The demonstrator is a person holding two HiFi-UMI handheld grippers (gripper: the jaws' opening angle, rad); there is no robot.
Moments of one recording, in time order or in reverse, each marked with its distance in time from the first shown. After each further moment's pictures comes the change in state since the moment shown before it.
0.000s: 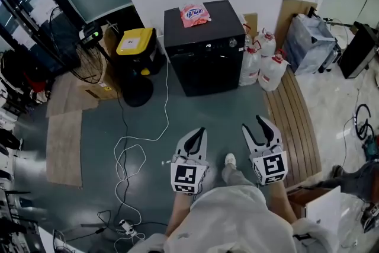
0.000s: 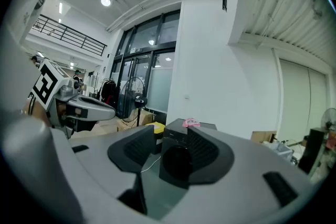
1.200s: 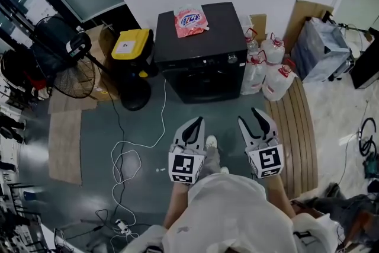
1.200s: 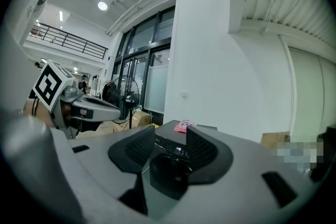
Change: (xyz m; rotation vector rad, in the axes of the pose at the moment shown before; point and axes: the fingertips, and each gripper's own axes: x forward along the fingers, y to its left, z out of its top) left arm 0.244 0.050 0.029 0.027 0.036 0.059; right arm 0.185 -0.165 -0.008 0.034 -0.014 0.085
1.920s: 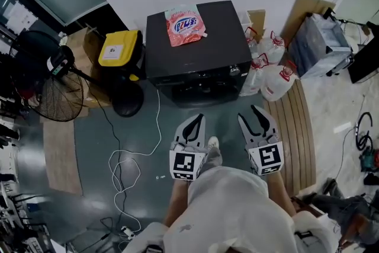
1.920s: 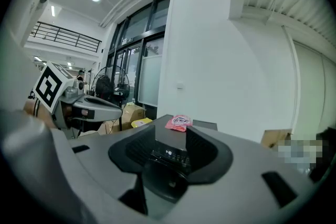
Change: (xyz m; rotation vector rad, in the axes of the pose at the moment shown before) left arm 0.142 0.096 -0.012 -0.043 0.018 -0.064; right arm 0.154 -0.056 -0.016 0.012 0.088 -0.032
